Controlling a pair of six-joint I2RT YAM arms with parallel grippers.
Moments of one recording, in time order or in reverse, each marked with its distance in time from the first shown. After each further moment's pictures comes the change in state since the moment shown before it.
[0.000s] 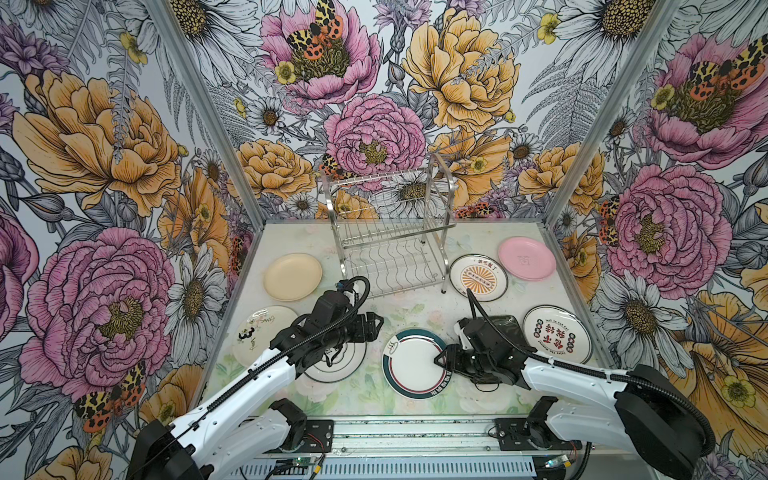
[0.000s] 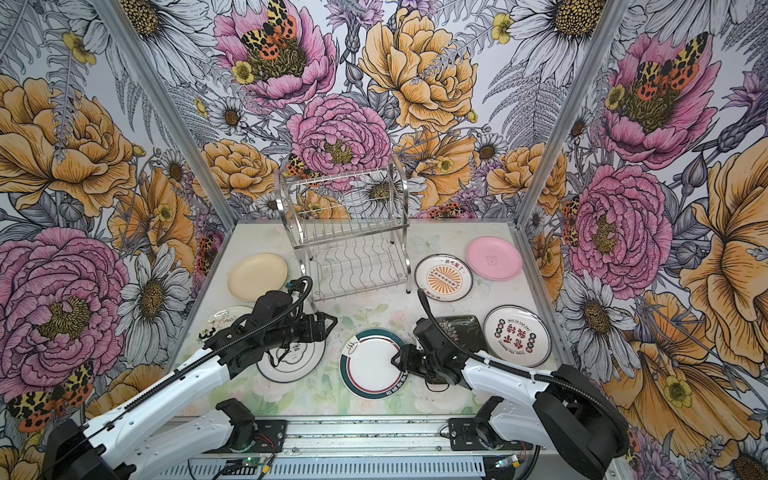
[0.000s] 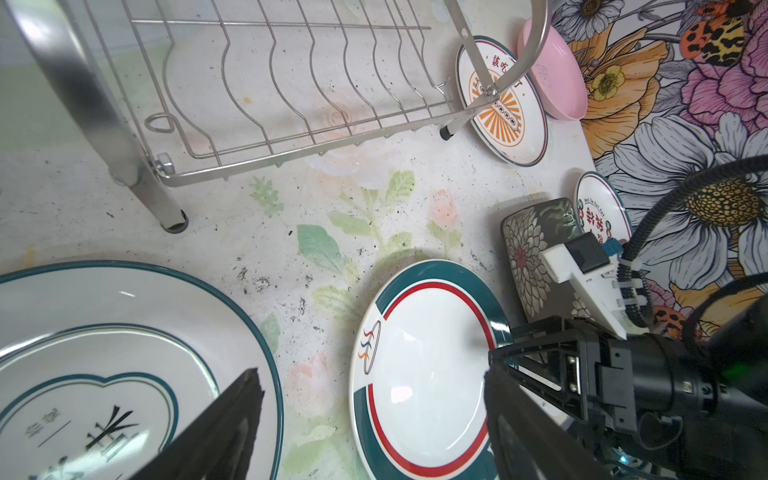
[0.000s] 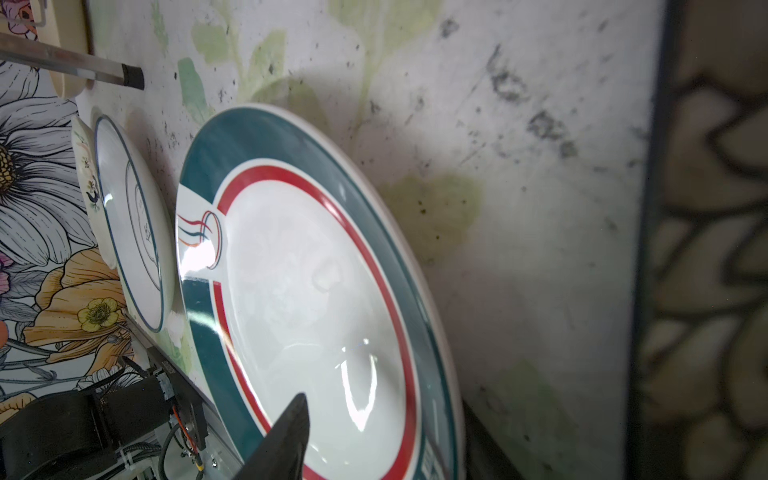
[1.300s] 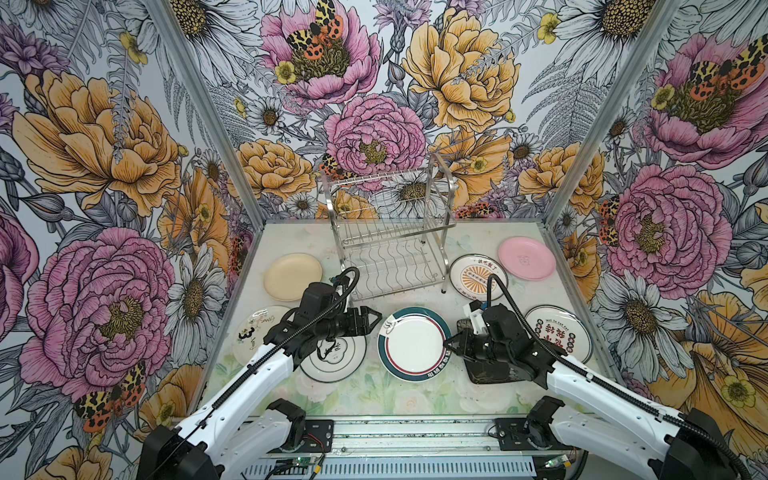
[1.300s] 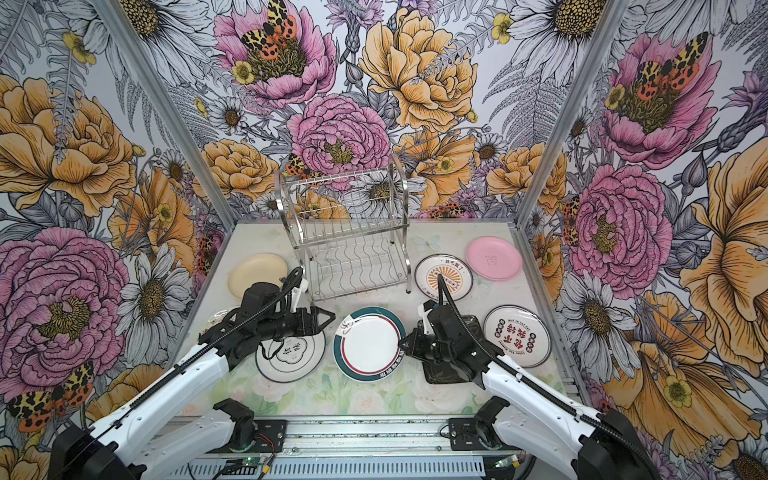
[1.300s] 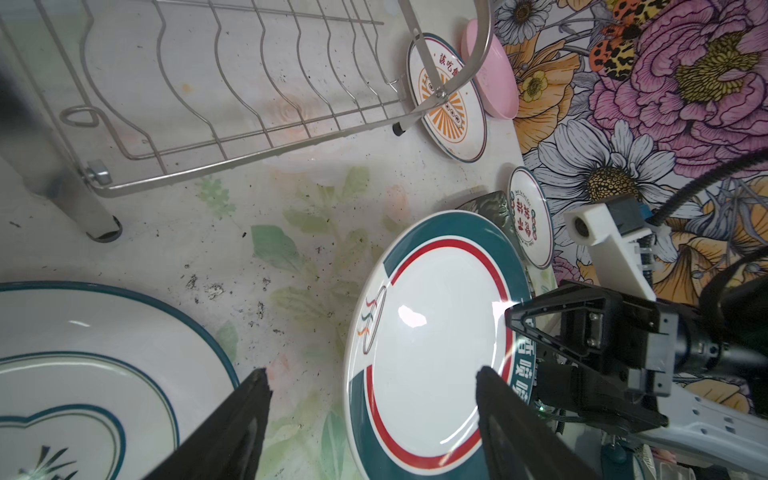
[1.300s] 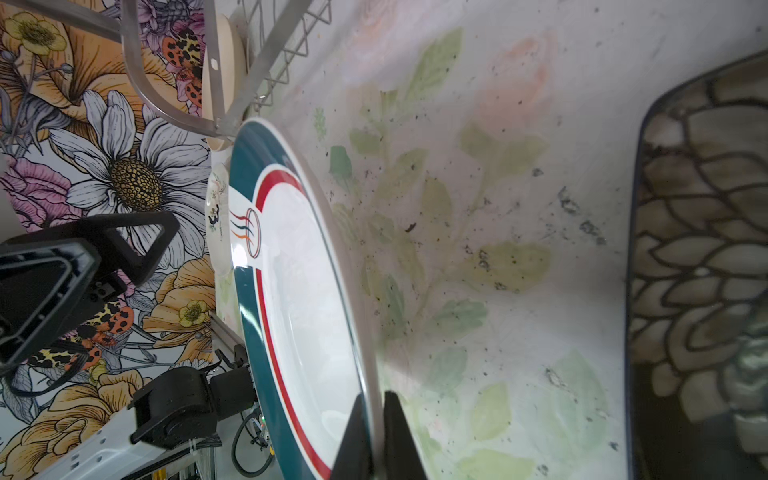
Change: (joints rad) left arm 0.185 0.022 0.000 0.060 0.339 0.034; right arm -0.081 -0.265 0.154 -0.220 -0.034 -0.035
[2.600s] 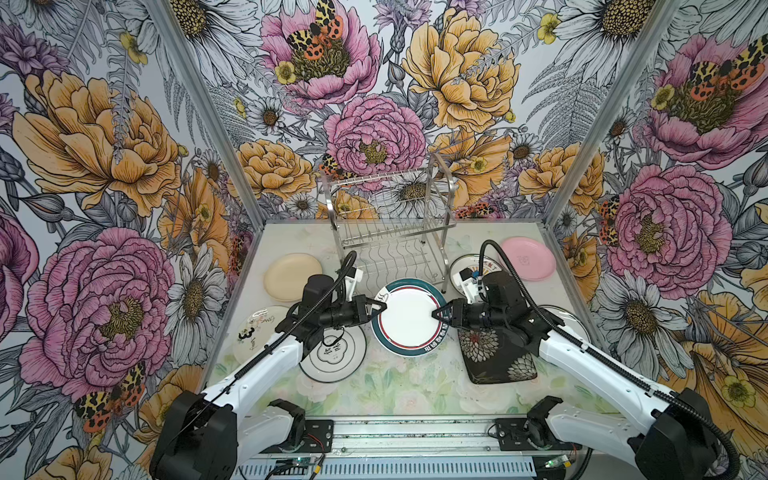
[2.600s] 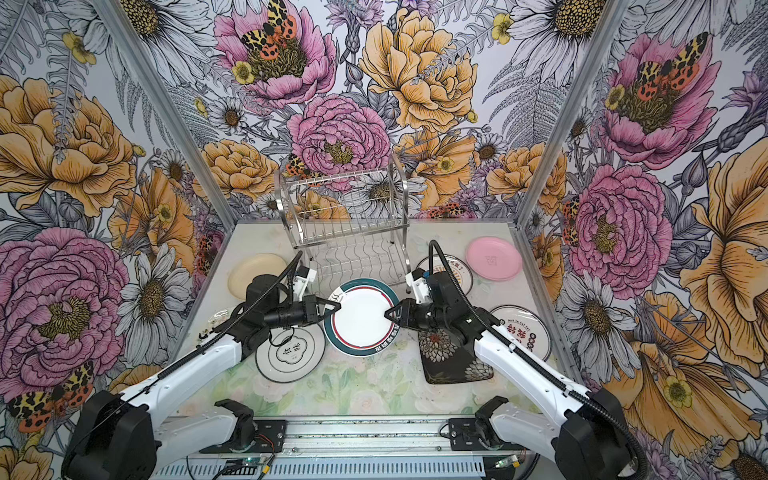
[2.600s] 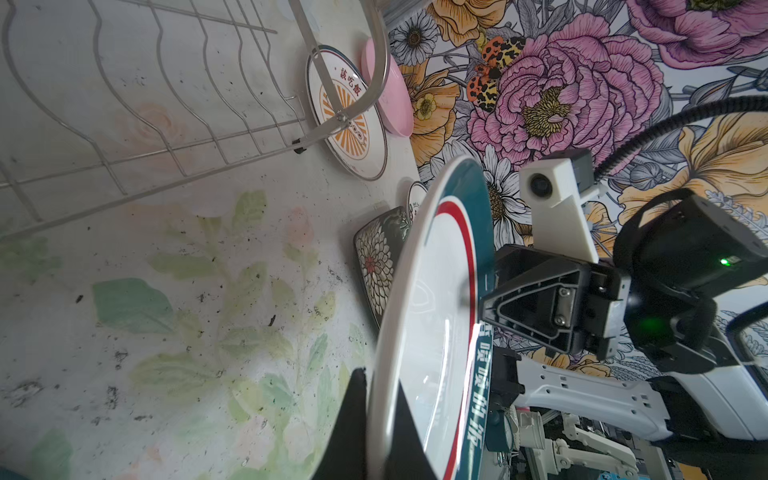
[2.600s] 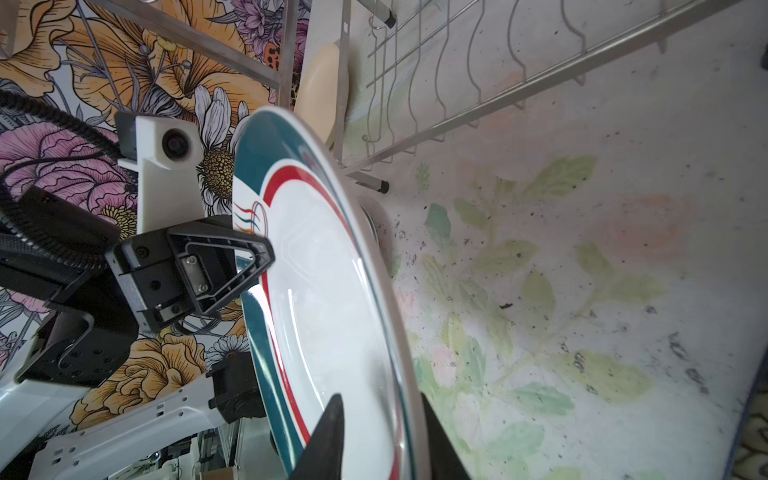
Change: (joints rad) left arm 0.041 0.156 -0.049 0.396 0.287 -0.193; right arm -0.096 0.188 0.268 -0.002 -0.216 -0.167
